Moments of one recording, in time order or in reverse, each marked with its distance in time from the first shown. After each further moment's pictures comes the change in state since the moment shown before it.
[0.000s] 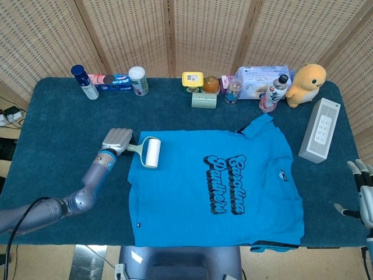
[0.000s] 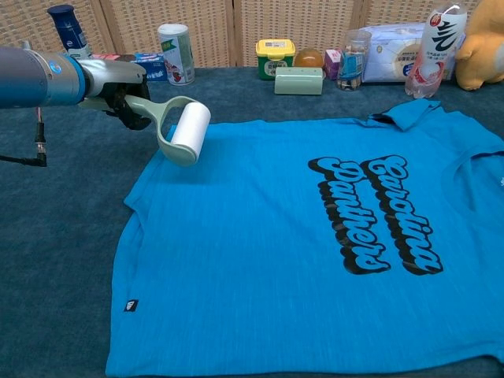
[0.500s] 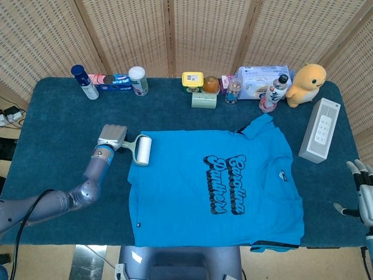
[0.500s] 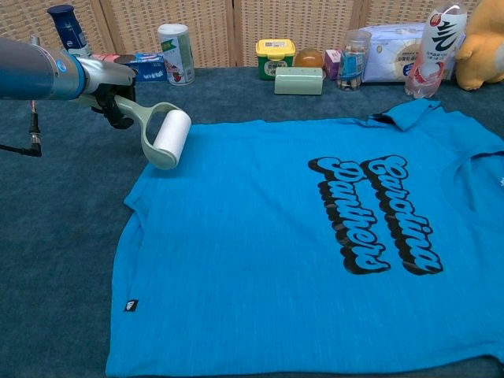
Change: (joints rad) left arm -0.128 -0.021 0.130 0.084 -0.219 0.047 0.144; right arm 0.015 -0.006 0.002 0.022 0.023 -0.044 0.020
